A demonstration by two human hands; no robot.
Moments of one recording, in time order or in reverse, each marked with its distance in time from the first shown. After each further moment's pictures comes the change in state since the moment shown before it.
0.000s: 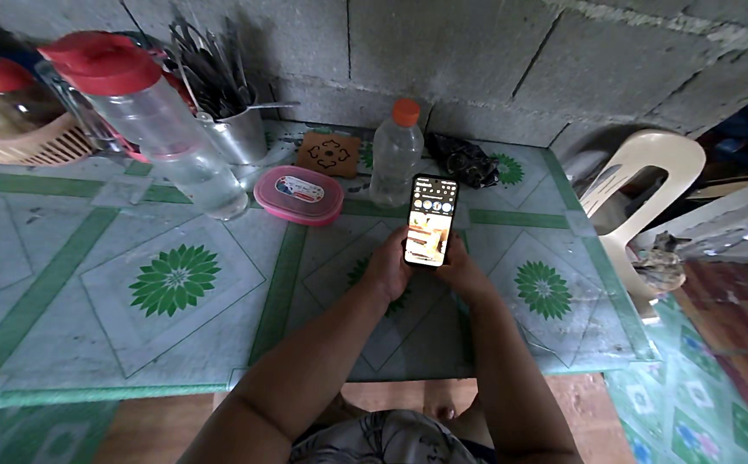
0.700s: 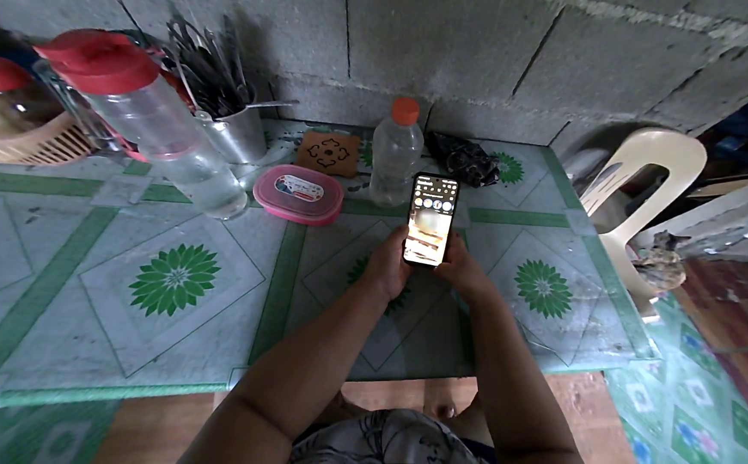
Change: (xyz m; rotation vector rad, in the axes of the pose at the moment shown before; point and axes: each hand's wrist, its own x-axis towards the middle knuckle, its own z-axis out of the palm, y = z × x) left_hand 0.001 0.000 -0.001 0.032 0.023 -0.006; right_hand -0.002 -0.001 0.000 0.095 -0.003 0.003
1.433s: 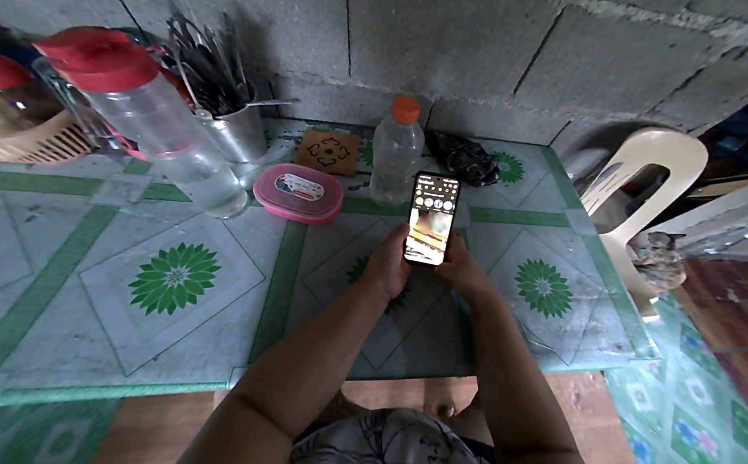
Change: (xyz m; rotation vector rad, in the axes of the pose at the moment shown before) left_hand -0.002 0.002 0.002 -0.005 0.012 0.001; right_hand -0.001 -0.002 0.001 -0.037 0.007 0.004
